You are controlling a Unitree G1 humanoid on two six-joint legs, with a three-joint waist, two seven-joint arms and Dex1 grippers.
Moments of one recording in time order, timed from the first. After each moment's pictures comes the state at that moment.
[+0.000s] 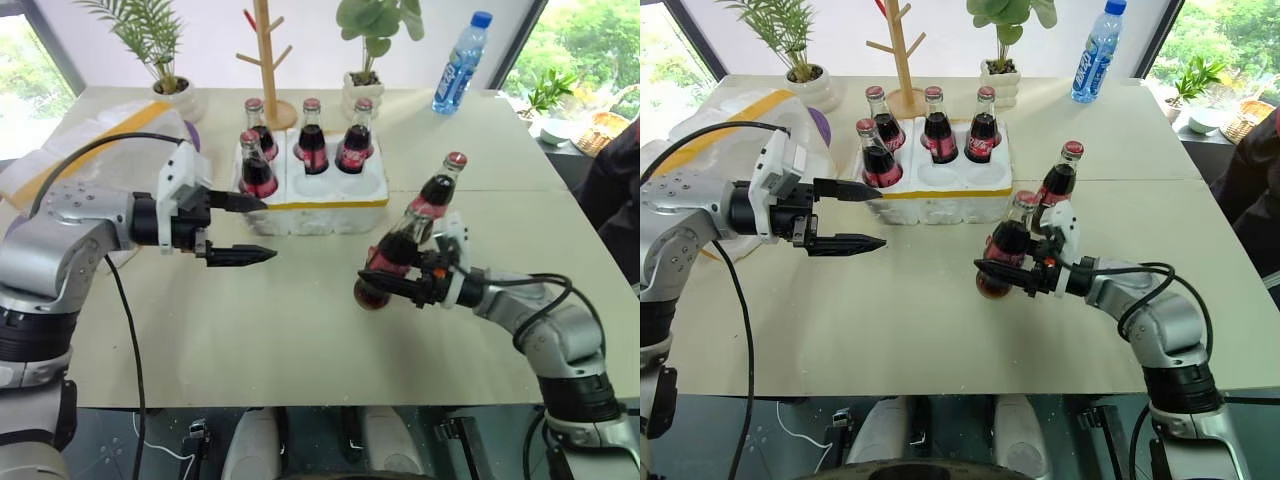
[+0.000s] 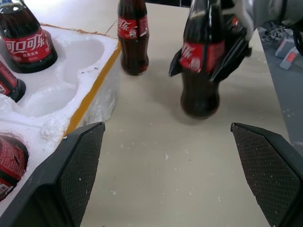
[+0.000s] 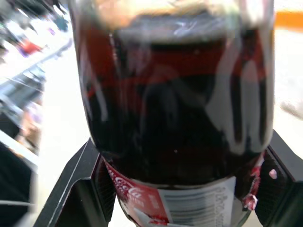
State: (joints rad) left arm -0.59 0.87 0.03 -0.20 -0.60 0.69 -1.20; right arm -0.33 -0.59 -0.07 -0.27 0.79 0.75 0.89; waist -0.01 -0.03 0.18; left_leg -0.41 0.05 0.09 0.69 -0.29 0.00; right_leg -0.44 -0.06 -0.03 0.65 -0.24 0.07
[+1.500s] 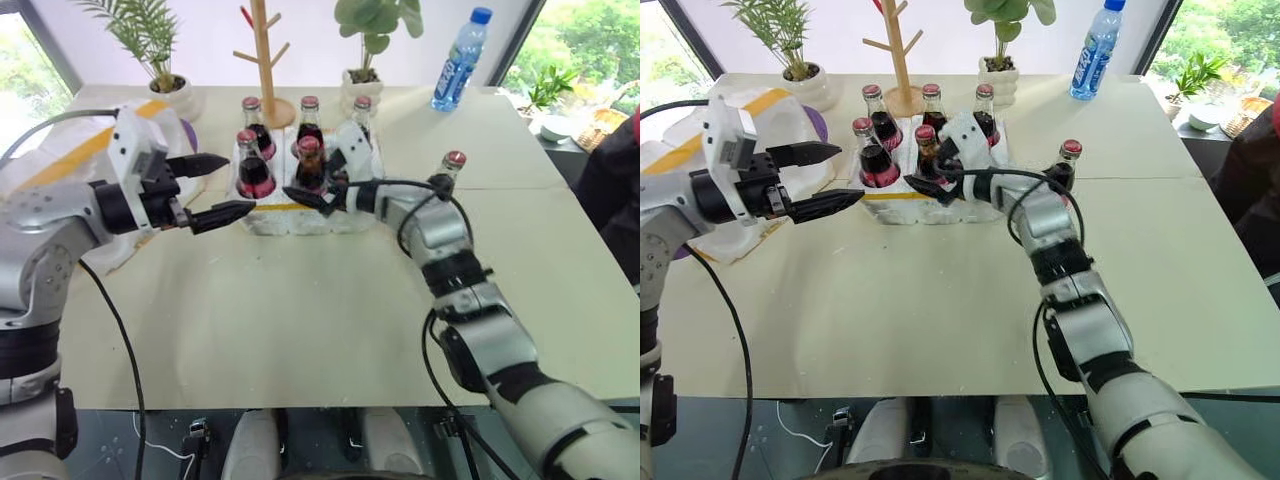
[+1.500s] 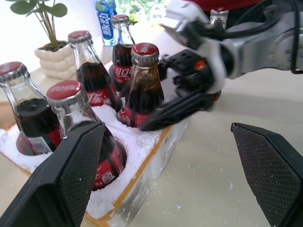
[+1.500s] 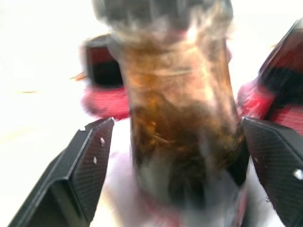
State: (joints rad) left arm -0.54 0.84 0.19 -0.23 -0.65 0.69 -0.95; right arm -0.88 -0.25 0.13 0.29 0.27 0.52 0.75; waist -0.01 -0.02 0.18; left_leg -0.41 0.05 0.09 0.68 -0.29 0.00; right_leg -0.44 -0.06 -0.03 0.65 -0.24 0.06
